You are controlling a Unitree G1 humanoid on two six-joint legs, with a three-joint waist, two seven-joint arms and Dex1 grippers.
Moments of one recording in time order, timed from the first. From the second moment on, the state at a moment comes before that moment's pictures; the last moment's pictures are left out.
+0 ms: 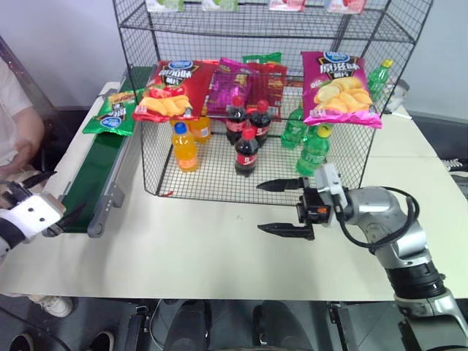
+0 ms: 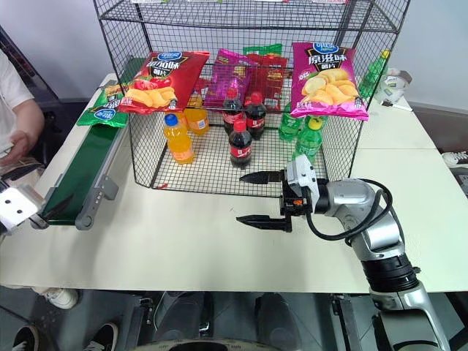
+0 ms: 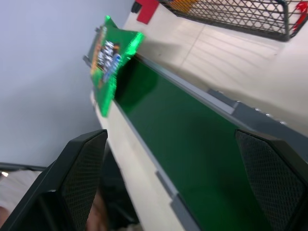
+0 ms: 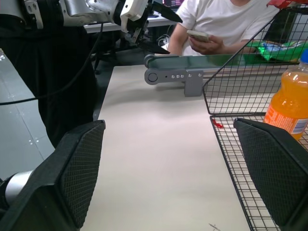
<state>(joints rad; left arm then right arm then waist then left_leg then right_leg) 0.14 0.95 0.46 0.24 0.06 -0.47 -0.60 -0.36 -0.59 0.07 -0.16 0.55 0.28 1.26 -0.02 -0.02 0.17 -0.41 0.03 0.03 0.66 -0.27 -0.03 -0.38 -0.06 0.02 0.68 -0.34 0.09</state>
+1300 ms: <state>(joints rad) 0.42 0.91 0.56 0.25 0.45 -0.71 -0.11 -0.41 -0.57 0.10 -0.11 0.51 0.25 1.26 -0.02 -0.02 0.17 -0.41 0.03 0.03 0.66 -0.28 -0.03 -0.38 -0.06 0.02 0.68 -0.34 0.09</state>
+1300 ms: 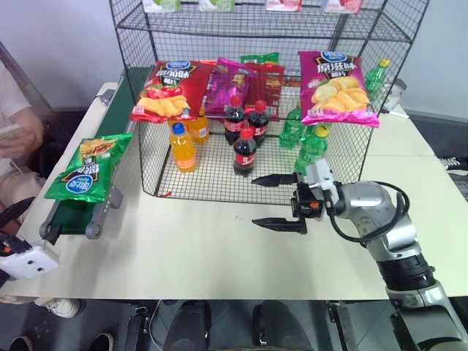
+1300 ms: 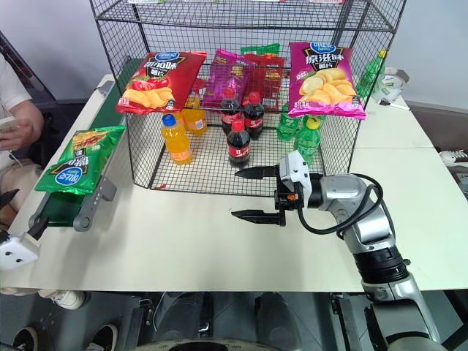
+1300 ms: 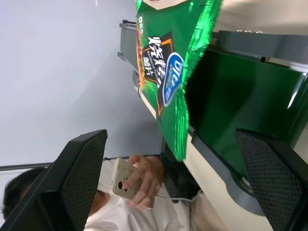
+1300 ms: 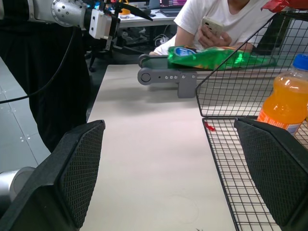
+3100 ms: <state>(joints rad) 0.60 1.08 0.83 -0.57 -1.43 0.41 -1.01 -0.42 -0.58 0.07 -0.07 0.53 0.30 1.24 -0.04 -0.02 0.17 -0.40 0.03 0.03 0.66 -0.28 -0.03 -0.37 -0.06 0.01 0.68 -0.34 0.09</state>
